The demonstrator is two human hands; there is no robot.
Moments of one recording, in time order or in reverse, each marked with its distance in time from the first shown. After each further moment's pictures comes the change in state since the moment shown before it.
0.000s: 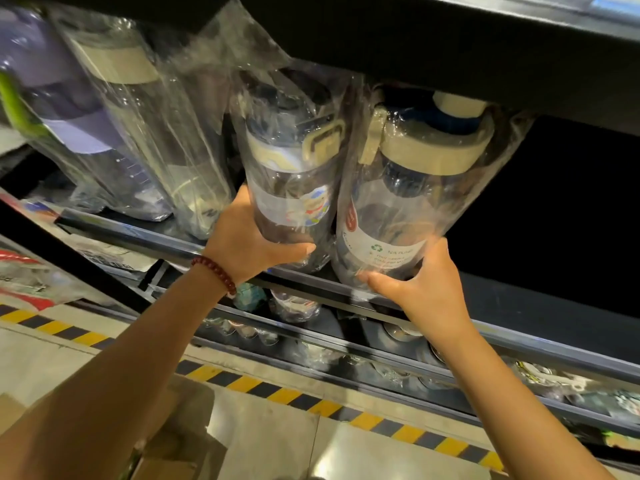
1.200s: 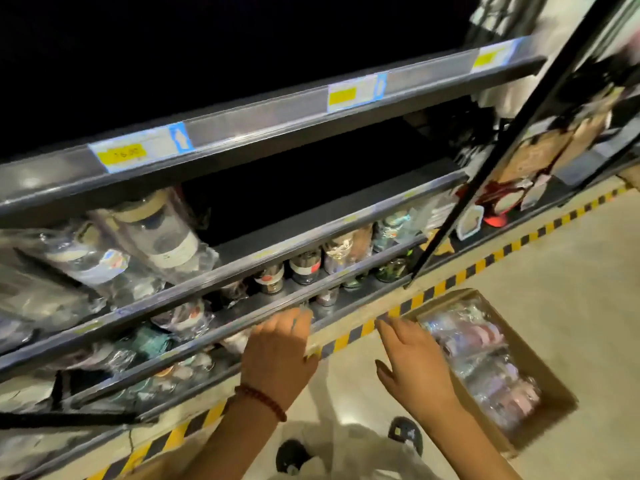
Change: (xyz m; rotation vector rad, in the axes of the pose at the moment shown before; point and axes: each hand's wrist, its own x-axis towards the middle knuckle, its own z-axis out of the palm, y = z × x) left_hand -0.249 0.198 0.112 0.789 -0.632 0.611; right_hand -0.346 0.000 -0.163 -0.781 0.108 0.360
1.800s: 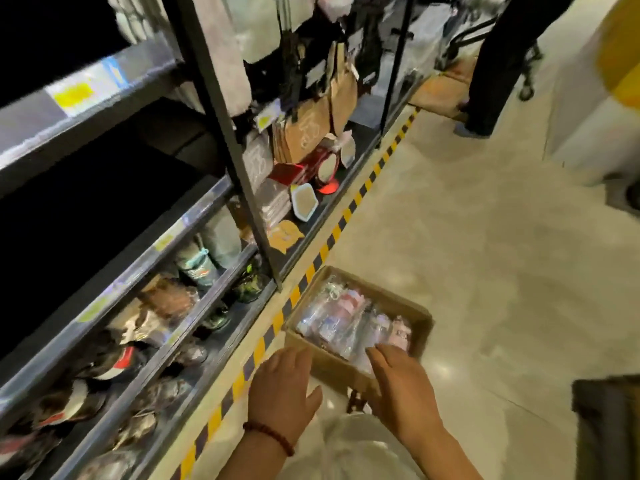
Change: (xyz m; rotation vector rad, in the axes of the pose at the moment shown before) left_hand 0.105 0.329 0.103 0.095 -0.349 0.442; right_hand -0.135 0.286 -0.010 0.185 0.026 0.605
